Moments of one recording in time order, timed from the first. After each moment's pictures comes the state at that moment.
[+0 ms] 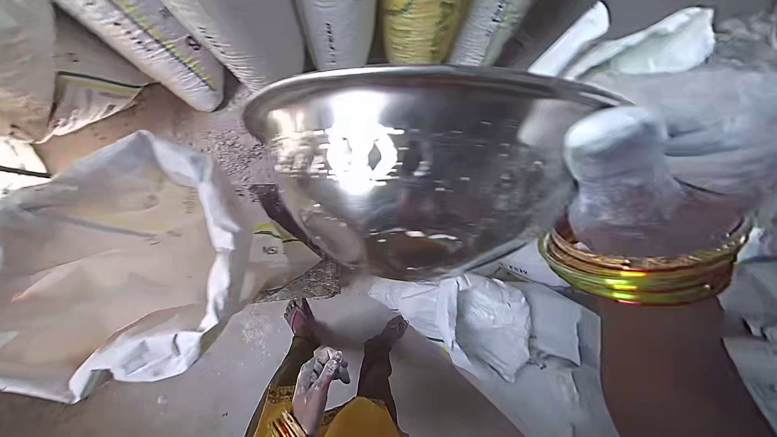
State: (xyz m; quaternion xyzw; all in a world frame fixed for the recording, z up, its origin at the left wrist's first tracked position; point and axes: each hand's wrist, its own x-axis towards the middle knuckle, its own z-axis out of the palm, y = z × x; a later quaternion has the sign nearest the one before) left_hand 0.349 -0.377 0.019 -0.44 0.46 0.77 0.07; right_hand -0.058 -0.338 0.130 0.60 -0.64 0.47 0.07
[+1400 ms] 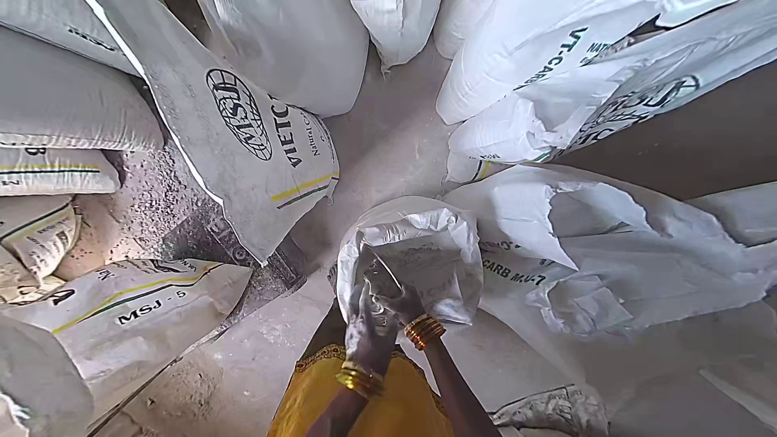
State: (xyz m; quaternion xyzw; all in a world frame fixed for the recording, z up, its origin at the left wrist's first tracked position) left_hand 0.154 -0.061 -0.014 -0.29 0.80 0.39 0.34; right_hand 0.136 0.051 -0.102 -0.23 -0.72 0.49 -0.44
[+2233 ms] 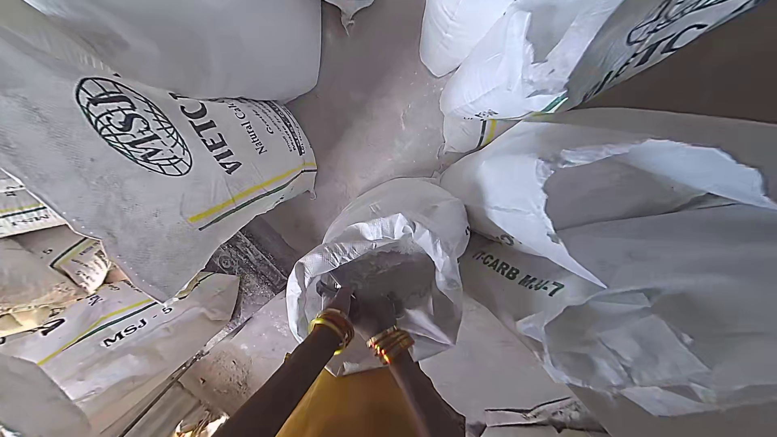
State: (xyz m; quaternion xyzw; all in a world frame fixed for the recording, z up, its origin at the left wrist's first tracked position) left_hand 0.071 0.026 -0.111 -0.62 0.59 0.30 0.42; right_hand 0.125 0.084 -0.146 -0.03 -0.76 0.30 -0.58
